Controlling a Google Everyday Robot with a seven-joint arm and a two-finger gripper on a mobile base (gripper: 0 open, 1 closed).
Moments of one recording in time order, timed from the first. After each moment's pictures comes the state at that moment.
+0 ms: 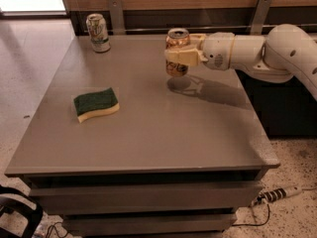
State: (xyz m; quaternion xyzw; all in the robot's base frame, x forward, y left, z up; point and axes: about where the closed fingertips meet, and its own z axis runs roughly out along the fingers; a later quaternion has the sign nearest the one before) arm 0.665 -0.065 0.923 -0.42 0.62 0.34 0.56
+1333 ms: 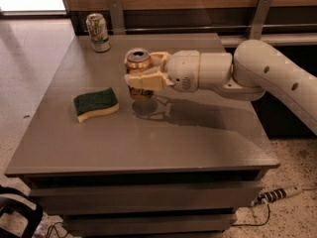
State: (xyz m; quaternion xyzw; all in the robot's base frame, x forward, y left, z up) arm 0.568 0.038 0.922 -0.48 0.57 0.39 0.54
